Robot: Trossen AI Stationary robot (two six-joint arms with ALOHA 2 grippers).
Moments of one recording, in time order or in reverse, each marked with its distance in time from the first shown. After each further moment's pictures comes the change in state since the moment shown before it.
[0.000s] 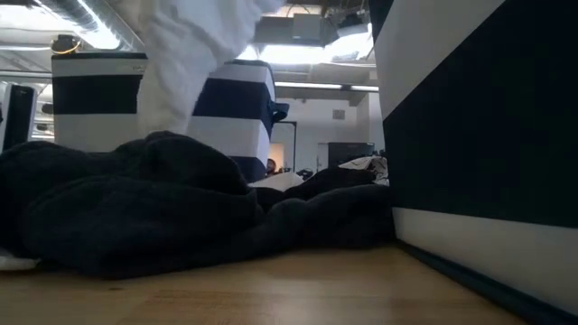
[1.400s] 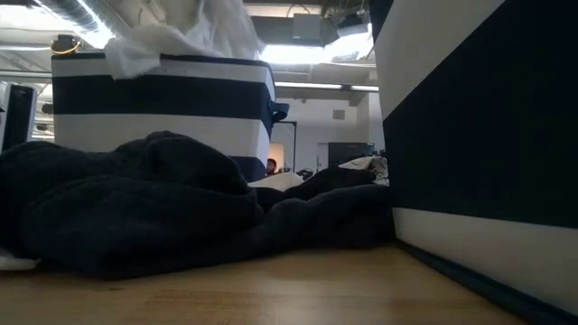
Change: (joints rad) left arm 0.781 0.046 -0.057 -0.534 0.354 -0.524; right arm 0.000 0.000 0.000 -0.002 0.002 0.033
